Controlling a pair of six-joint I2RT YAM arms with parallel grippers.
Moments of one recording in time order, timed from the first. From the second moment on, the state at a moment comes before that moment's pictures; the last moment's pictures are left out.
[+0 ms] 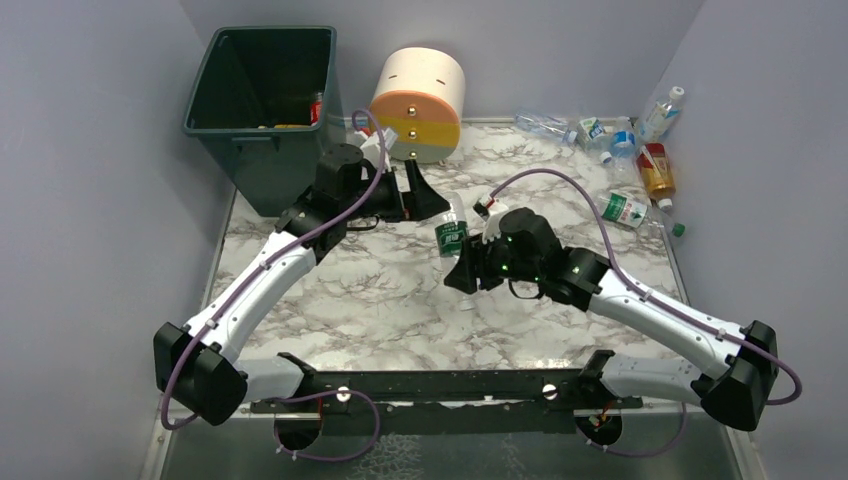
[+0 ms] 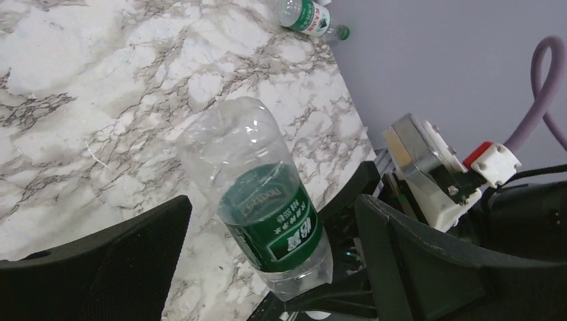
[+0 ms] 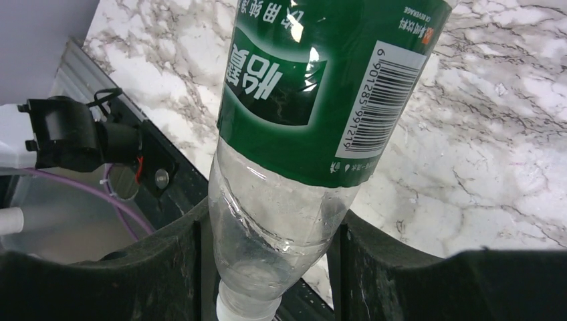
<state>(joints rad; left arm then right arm) -0.55 1.26 1.18 -0.30 0.45 -0.63 0.84 1.12 0.93 -0.41 -0.13 0.49</state>
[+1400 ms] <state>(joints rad) -0.44 1.19 1.04 -0.22 0.58 -0.73 1.06 1.26 1.11 -0.37 0.05 0.54</state>
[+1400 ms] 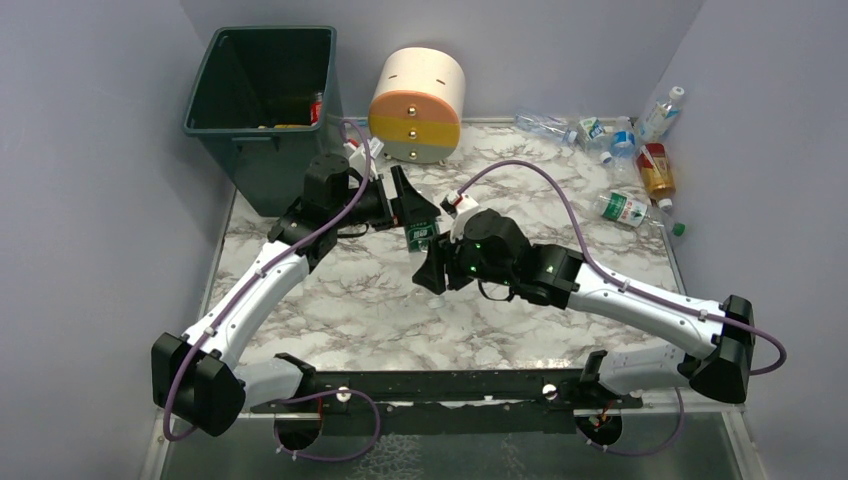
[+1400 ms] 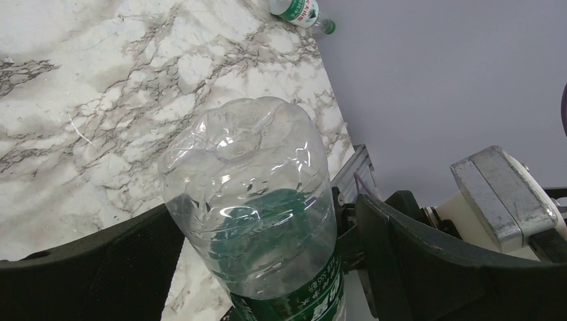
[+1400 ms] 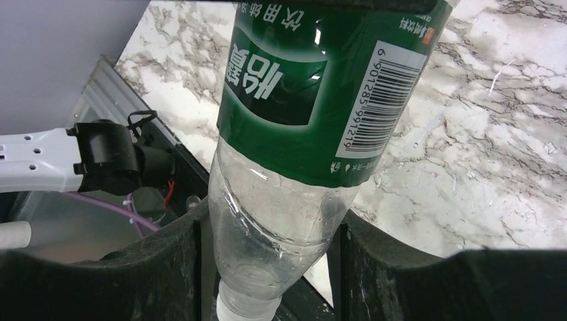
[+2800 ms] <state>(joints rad) -0.44 1.20 1.02 -0.21 0.59 -0.74 1.08 1.23 1.09 -0.36 0.06 0.57</state>
